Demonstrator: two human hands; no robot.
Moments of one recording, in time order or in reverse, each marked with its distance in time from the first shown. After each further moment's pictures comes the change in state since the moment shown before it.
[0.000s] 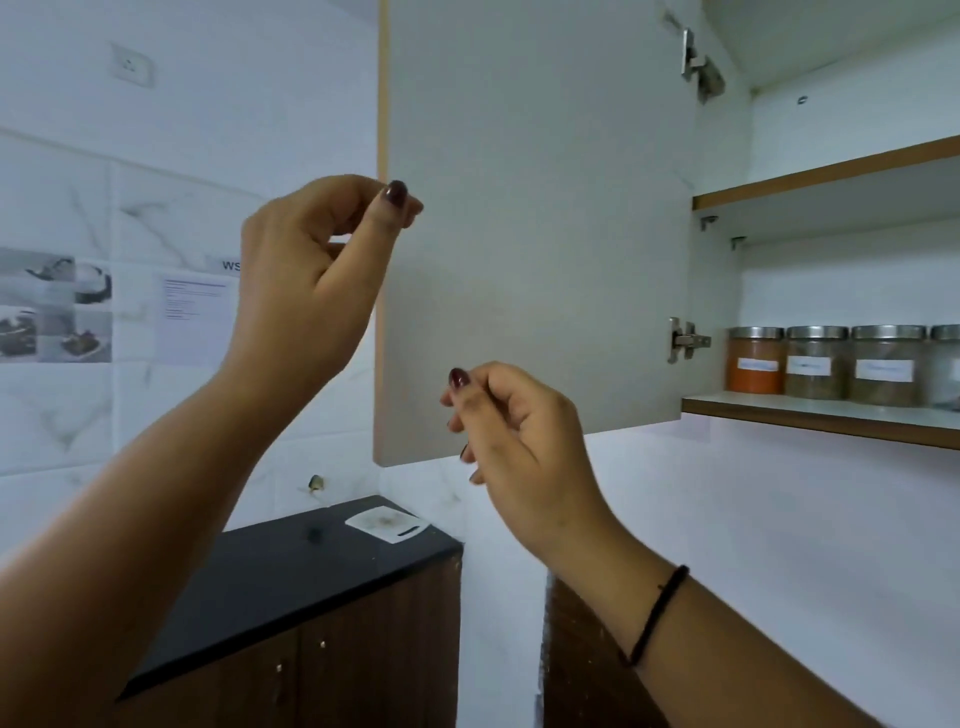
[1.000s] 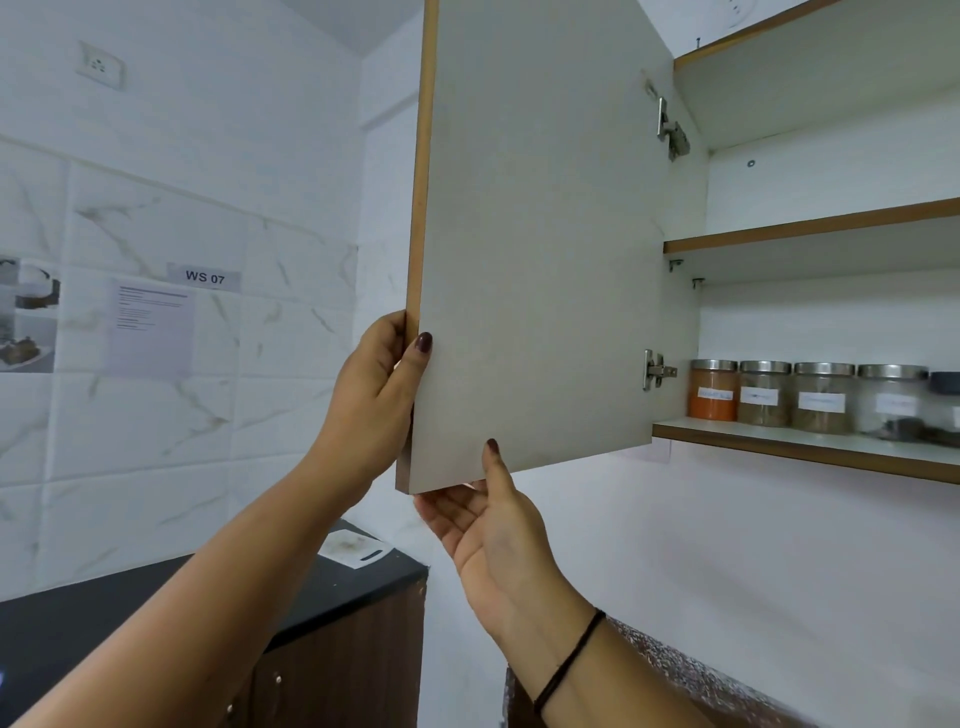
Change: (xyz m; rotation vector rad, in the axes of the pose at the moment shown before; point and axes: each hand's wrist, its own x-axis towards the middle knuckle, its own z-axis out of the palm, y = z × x) left_hand -0.047 -0.038 0.020 -0.402 -0.241 -0.464; right_hand -0.014 0.012 0.047 0.977 0.316 0.901
